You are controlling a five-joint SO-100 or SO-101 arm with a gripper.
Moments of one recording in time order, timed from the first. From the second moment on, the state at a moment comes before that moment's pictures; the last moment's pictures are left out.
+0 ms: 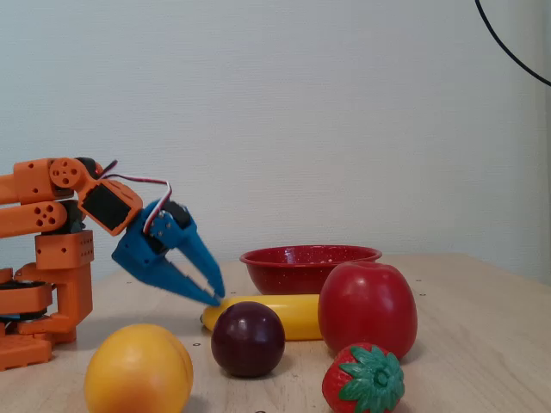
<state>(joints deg) -1.4 177.7 174.7 48.7 -4.7</state>
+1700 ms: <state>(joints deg) -45.7 89.0 89.5 84.9 52.7</state>
